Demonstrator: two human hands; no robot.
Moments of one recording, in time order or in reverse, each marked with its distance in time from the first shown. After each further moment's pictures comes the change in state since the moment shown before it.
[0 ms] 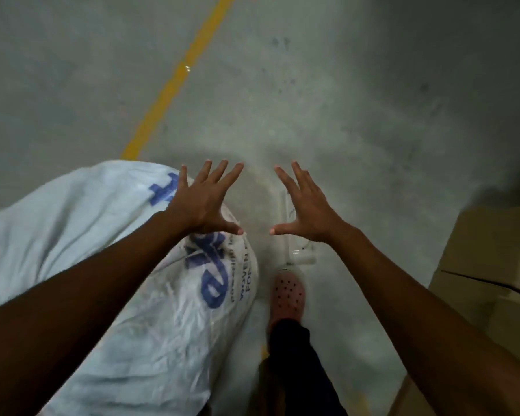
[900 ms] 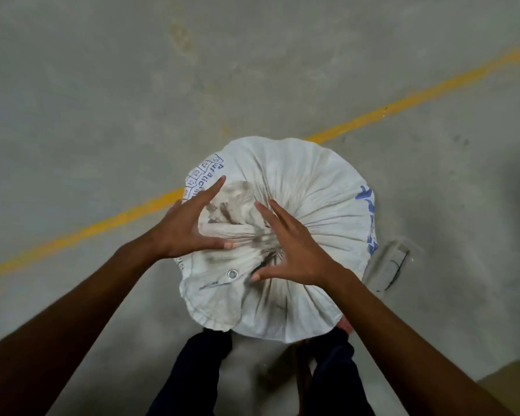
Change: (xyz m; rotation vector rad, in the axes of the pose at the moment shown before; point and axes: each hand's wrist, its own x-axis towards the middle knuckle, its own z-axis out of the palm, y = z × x) left_hand -0.505 -0.224 0.059 -0.928 0.385 -0.386; right_hand -0.110 -0.436 0.162 -0.173 -0.464 -0.585
